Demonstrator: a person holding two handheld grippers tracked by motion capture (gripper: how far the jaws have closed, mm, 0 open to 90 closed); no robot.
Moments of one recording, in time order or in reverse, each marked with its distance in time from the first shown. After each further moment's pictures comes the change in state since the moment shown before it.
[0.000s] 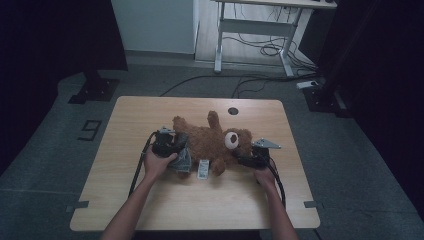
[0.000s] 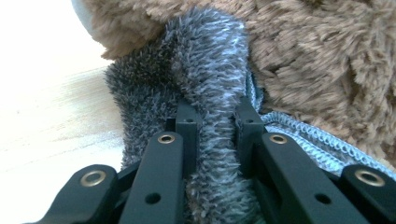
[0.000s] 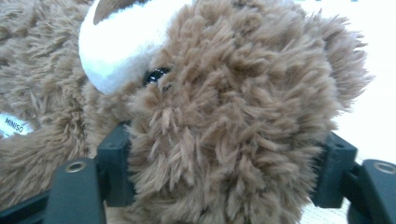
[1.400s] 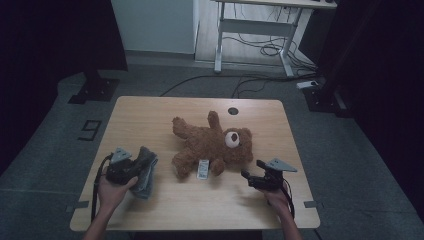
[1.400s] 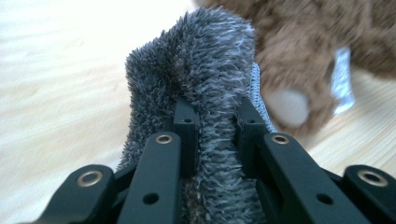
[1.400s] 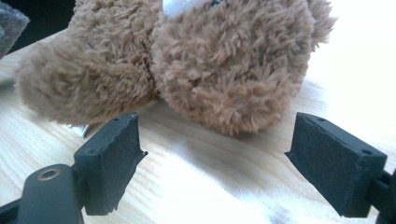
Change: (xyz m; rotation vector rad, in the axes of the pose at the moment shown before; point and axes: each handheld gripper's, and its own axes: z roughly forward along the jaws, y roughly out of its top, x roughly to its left) left arm 0.023 -0.091 -0.134 -0.111 0.135 0.033; right arm 0.020 -0.038 -0.073 -0.037 0.014 -0.003
